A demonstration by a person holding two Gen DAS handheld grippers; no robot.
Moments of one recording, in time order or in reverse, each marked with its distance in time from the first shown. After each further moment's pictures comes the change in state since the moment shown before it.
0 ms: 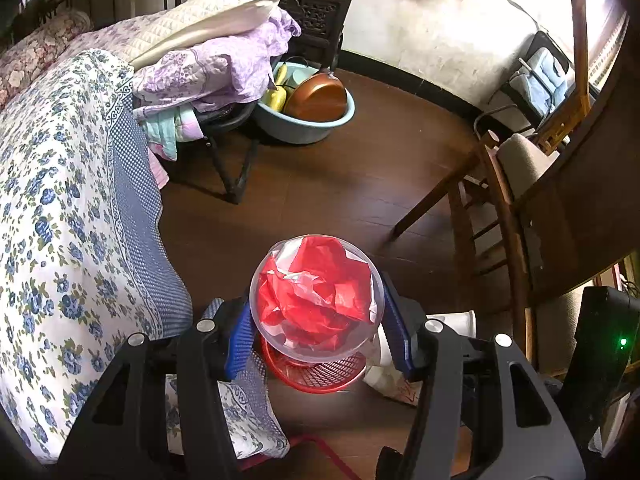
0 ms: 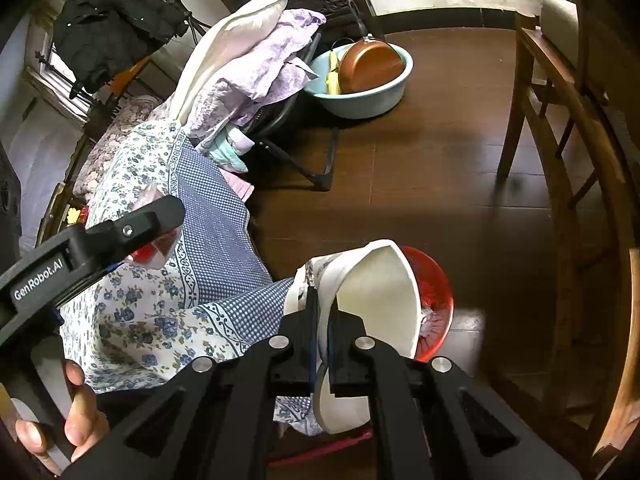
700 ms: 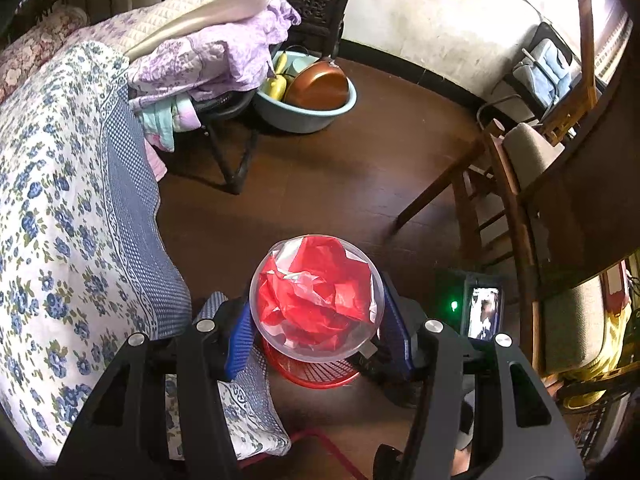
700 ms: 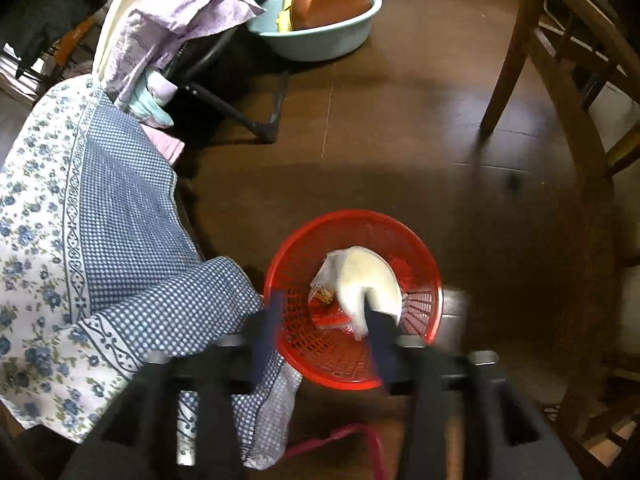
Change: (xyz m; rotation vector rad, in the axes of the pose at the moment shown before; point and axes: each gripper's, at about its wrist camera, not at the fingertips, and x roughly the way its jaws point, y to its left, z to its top) left arm 0.014 0.003 0.001 -0.004 0.042 -0.001; right arm 0.115 -0.024 -0.005 0.002 0.159 -0.180
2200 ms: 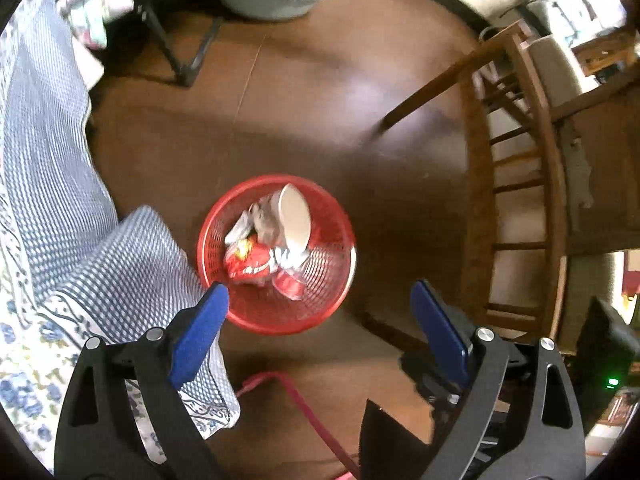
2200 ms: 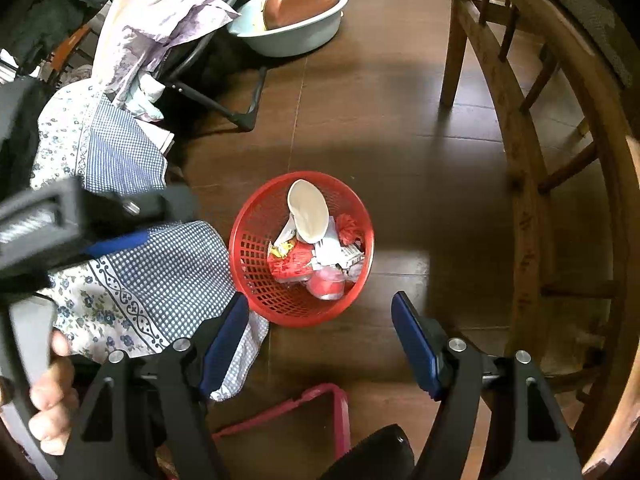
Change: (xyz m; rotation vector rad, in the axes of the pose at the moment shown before) left arm 0.110 -0.030 -0.029 -0.014 0.331 -0.089; right arm -0.054 -0.065 -0.046 0.045 0.029 0.002
